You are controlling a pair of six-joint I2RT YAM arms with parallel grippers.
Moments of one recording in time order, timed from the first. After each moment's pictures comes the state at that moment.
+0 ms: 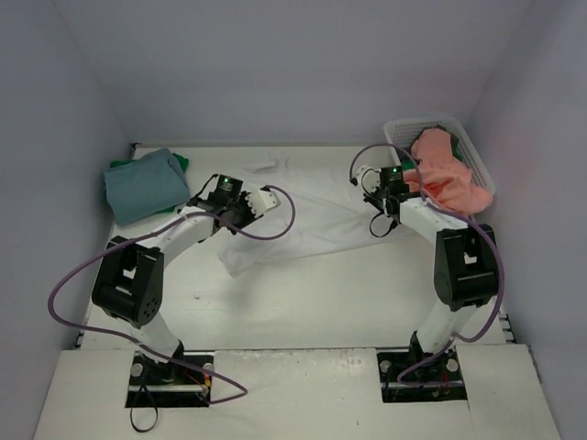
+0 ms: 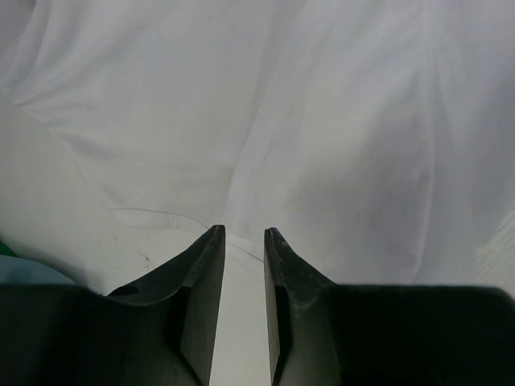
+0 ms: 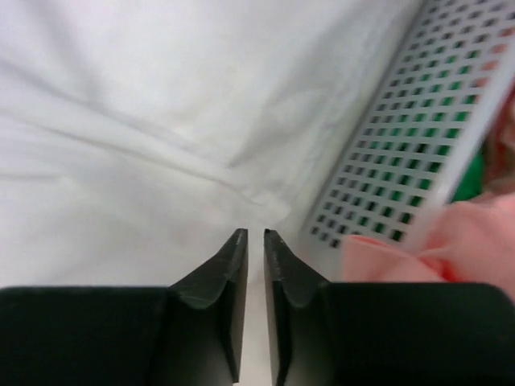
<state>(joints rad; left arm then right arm) -0.39 1.67 1.14 -0.35 0.14 0.72 0.17 1.75 1.09 -0.16 0.15 -0.76</state>
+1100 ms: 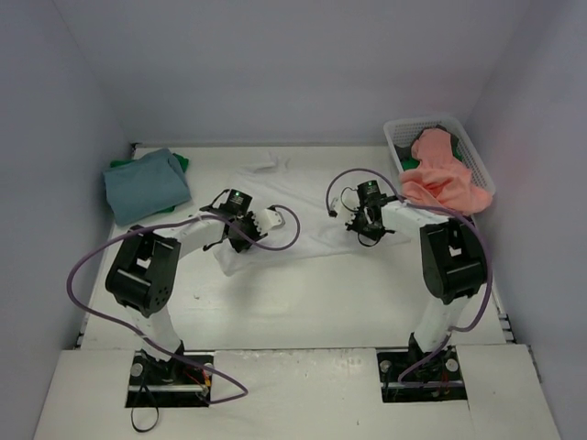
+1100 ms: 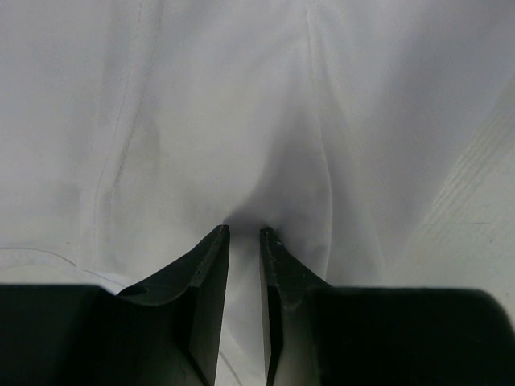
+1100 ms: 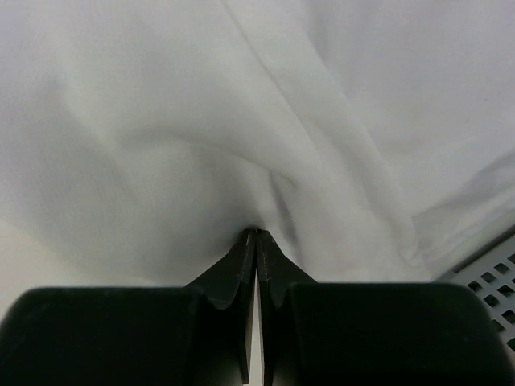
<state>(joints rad) -0.43 1.77 1.08 -0.39 0.19 0.68 0.29 1.83 1.09 -0.41 0.02 -0.85</state>
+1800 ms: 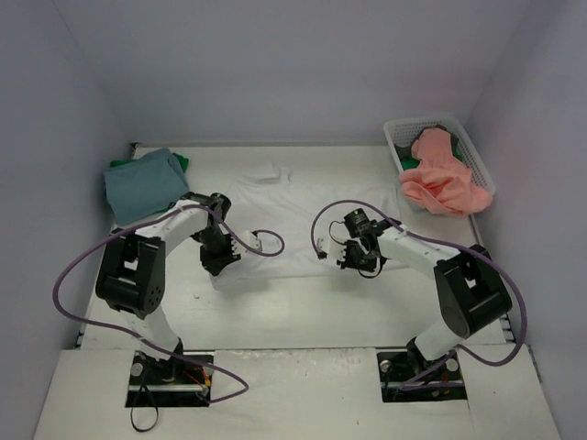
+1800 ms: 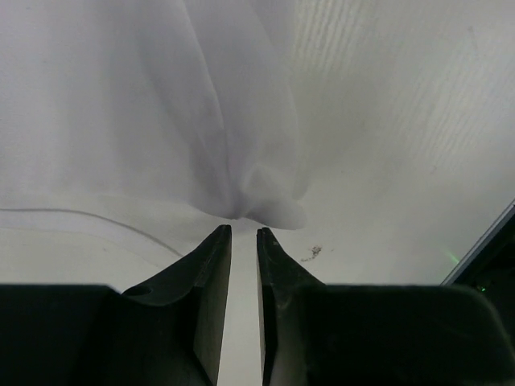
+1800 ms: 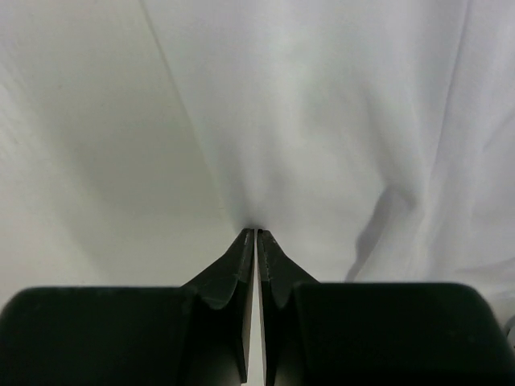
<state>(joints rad) -0.31 1.73 1.17 -1.07 0.26 1.07 0.48 1.58 0.87 -0.62 -0.06 -0.93</state>
